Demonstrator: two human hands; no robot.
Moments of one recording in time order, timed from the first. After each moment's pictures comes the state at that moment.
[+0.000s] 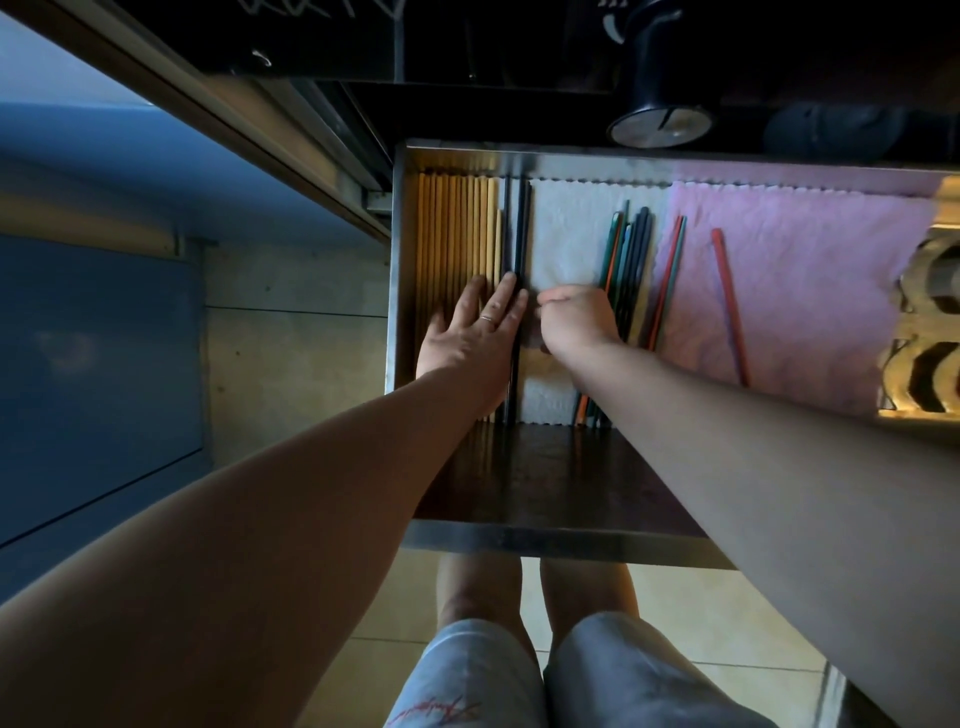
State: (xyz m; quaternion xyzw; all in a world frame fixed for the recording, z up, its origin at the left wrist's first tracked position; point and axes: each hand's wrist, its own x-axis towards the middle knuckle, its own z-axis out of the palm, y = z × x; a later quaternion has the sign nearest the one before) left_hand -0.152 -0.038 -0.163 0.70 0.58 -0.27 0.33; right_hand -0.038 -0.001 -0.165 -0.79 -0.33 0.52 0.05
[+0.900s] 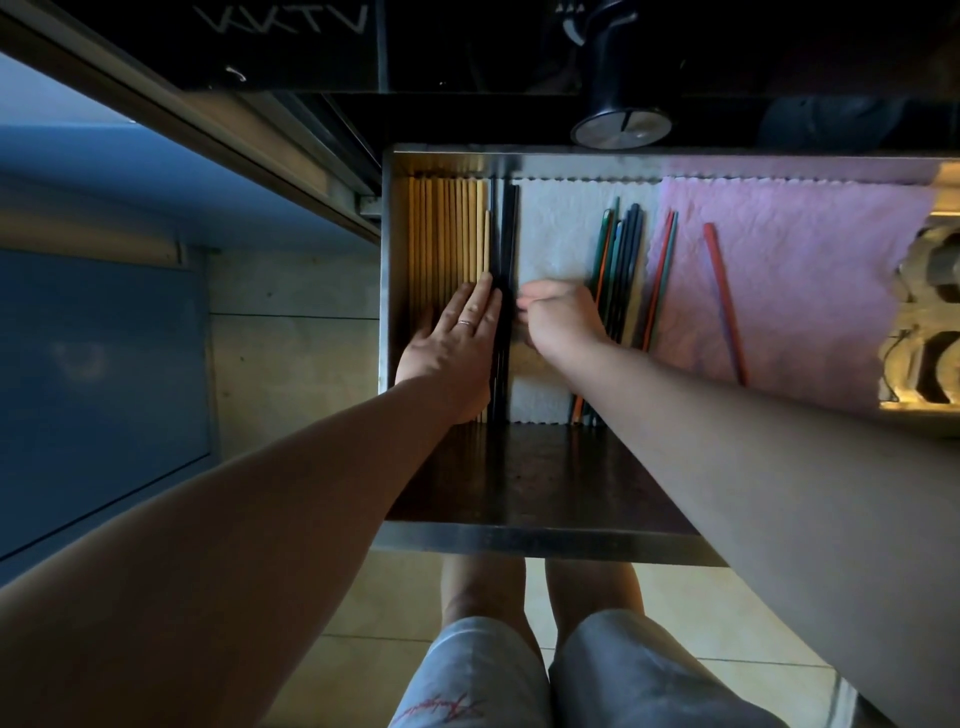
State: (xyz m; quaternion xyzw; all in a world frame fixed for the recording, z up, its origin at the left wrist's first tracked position) left_hand -0.163 -0.044 -0.165 0.69 0.59 -0.25 0.33; right_hand -0.039 -0.004 -0.185 -0.75 -0.30 0.59 0.10
